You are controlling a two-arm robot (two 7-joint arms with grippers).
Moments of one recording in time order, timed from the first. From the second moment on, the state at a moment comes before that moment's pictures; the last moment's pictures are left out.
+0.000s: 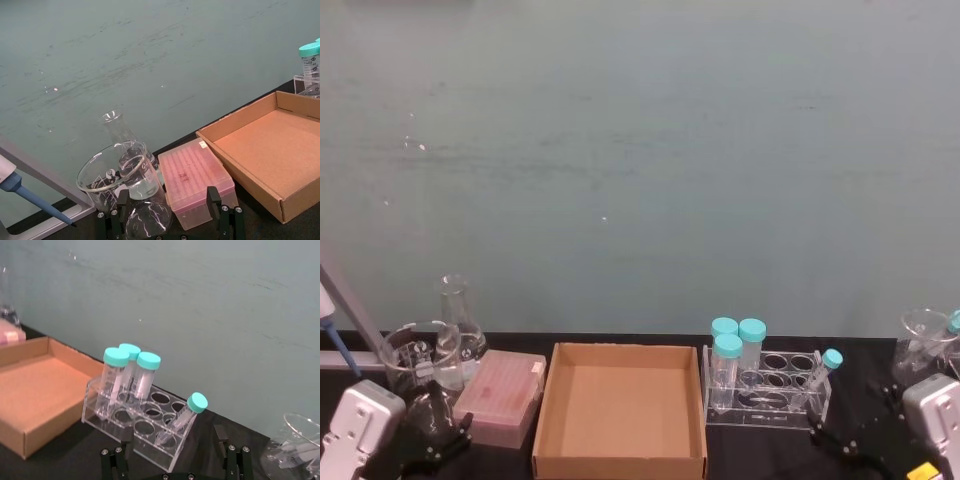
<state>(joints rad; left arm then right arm) -0.20 0.60 0.45 -1.41 -0.25 -0.12 0.03 0.21 0.58 -0.43 -1.40 0.27 -0.15 0.01</state>
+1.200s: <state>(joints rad) -0.20 0.60 0.45 -1.41 -0.25 -0.12 0.03 0.41 0.34 -0.30 -1.12 0.45 -0.02 0.18</state>
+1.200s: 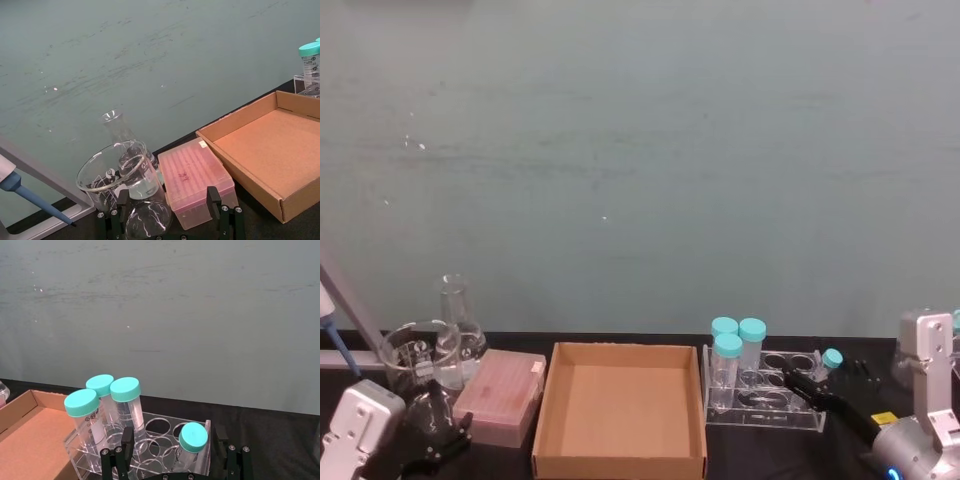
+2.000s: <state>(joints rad) -0.20 0.60 0.45 -1.41 -0.25 -0.12 0.03 0.40 0.31 -0.26 -1.10 0.38 -0.03 0.17</state>
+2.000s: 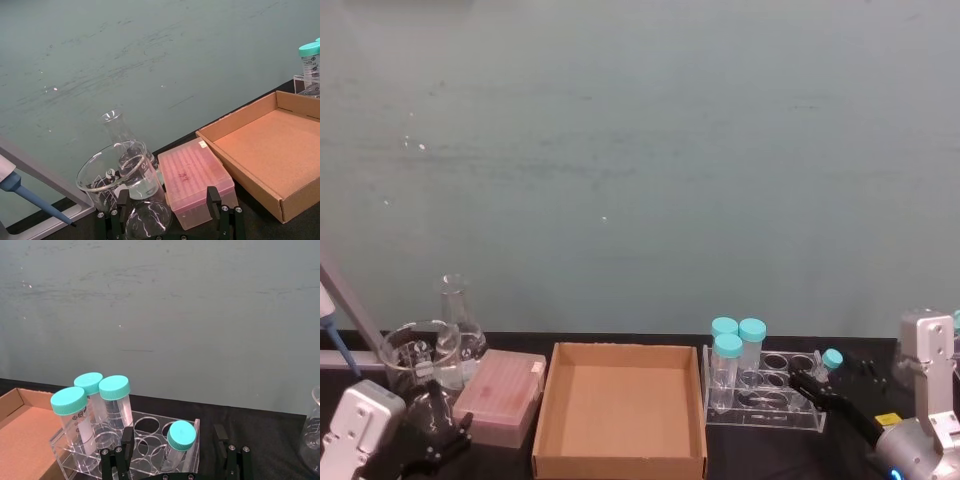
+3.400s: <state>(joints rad) -0.20 0.60 0.45 -1.41 -0.25 -0.12 0.03 0.40 0.31 -0.25 -1.10 0.37 -0.03 0.17</state>
